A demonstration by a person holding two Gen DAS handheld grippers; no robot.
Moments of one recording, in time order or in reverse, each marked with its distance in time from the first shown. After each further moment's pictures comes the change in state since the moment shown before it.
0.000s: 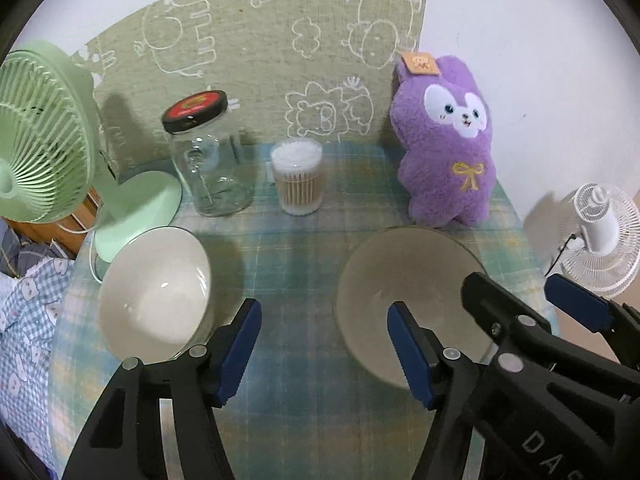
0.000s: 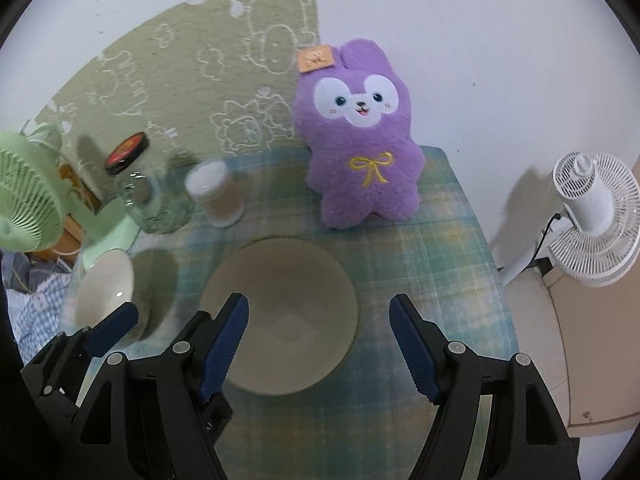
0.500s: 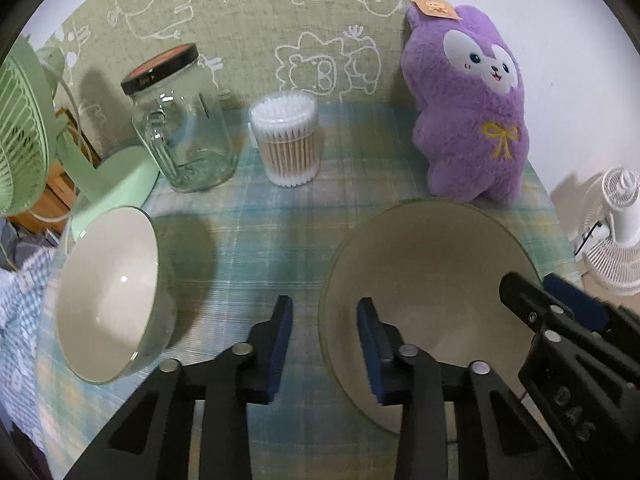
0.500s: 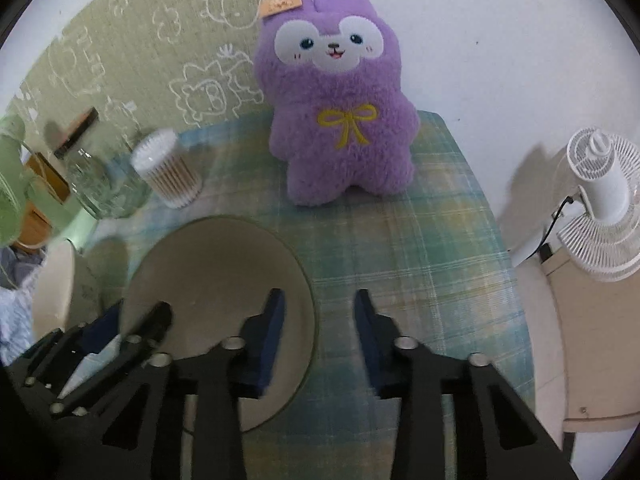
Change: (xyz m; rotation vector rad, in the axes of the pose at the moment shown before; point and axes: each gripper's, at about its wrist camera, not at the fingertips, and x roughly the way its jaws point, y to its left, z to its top) left arm 0.051 -0.013 0.001 -0.016 0.086 0.012; right arm 0.058 -0.021 -0.002 -0.007 0.084 -0.027
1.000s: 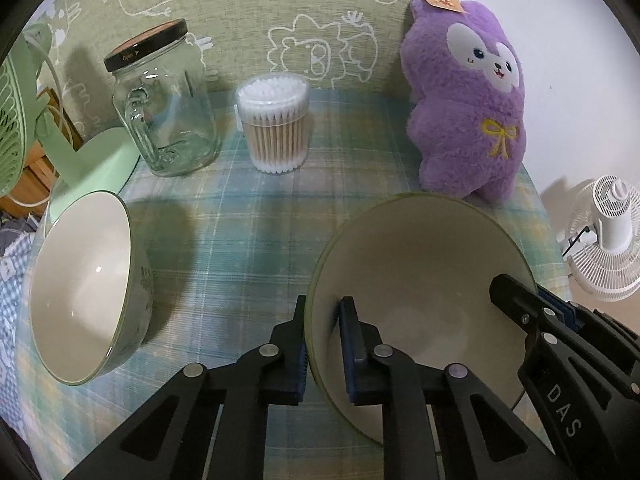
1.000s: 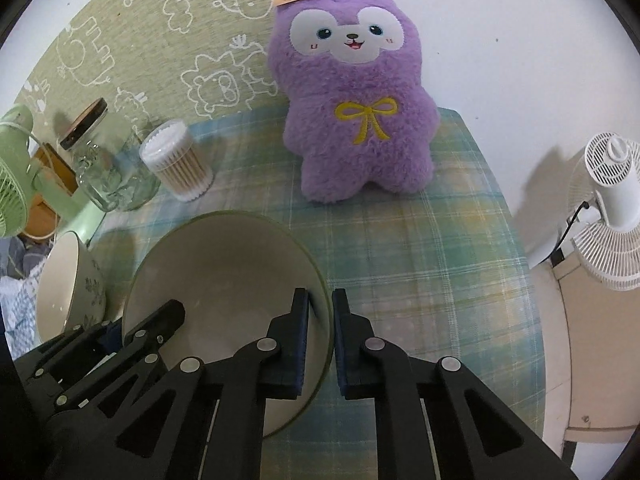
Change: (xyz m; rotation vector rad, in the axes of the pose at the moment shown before) left arm 0.014 0.001 0.005 -0.016 0.049 -0.063; right arm 0.008 0.002 0.002 -0.020 0.018 0.058
